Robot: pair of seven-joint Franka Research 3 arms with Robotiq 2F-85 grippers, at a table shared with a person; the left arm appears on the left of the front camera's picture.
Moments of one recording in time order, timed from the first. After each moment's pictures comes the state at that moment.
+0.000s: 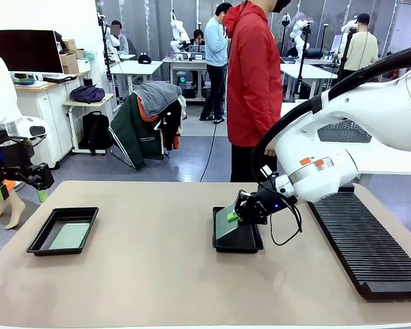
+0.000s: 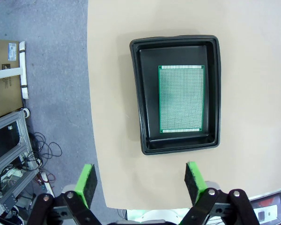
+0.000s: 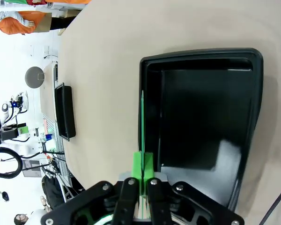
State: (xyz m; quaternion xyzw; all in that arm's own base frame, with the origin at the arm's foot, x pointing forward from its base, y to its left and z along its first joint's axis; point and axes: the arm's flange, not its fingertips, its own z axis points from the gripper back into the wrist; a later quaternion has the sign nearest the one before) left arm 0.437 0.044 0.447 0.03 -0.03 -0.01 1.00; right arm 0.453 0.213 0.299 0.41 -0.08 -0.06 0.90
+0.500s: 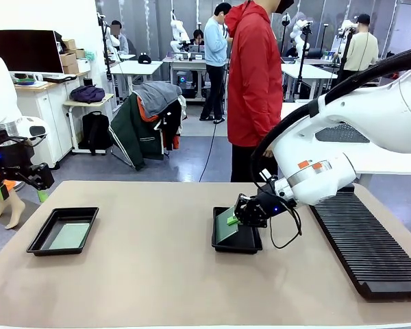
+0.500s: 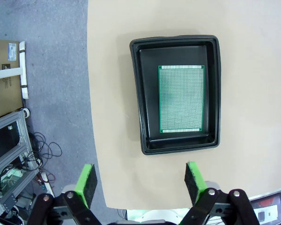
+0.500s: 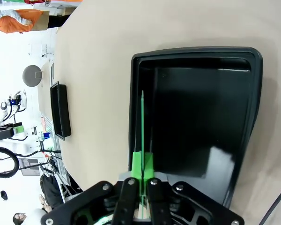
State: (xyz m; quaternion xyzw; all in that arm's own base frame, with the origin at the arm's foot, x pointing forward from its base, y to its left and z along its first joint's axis) left arm 0.437 0.044 0.447 0.03 -0.03 -0.01 1.00; right arm 0.455 0.213 0.287 0.41 -0.08 -0.05 0.91
